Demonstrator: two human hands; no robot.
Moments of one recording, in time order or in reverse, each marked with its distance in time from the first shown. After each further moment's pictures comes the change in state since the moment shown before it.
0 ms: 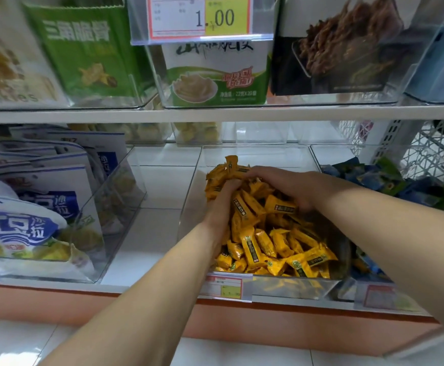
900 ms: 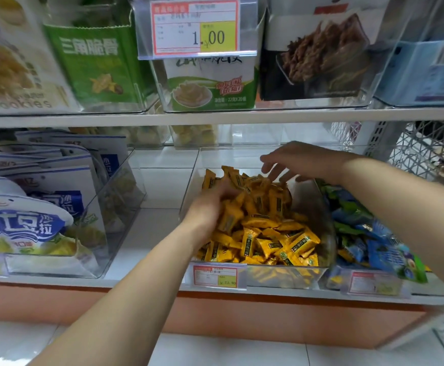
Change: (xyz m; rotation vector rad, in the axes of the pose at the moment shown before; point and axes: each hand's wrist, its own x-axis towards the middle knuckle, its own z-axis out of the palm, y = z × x) left_hand -0.042 0.026 -0.012 0.390 0.002 0.197; right_hand -0.053 -0.013 -0.042 -0.394 0.264 -0.320
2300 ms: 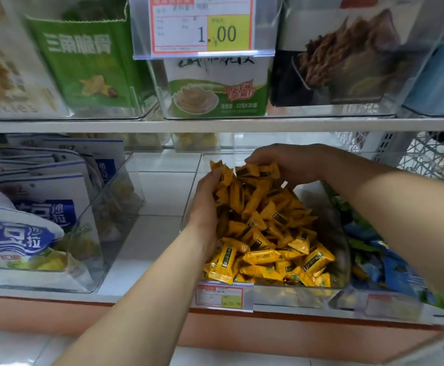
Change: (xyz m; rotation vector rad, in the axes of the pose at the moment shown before) left_hand 0.034 -0.006 0.006 -0.574 0.113 -0.142; right_hand 0.061 -0.011 0.001 0.231 -0.396 -0.007
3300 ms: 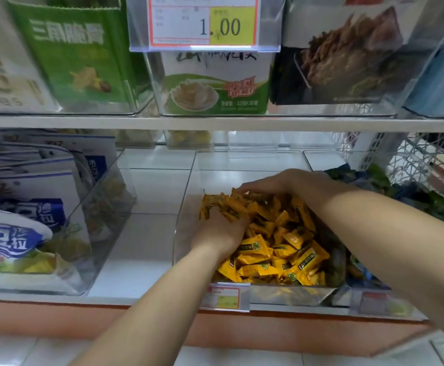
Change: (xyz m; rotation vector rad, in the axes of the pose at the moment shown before) left_hand 0.011 -0.039 -0.004 1.149 0.033 0.016; right_hand 0.043 0.025 0.028 -0.338 0.028 0.474
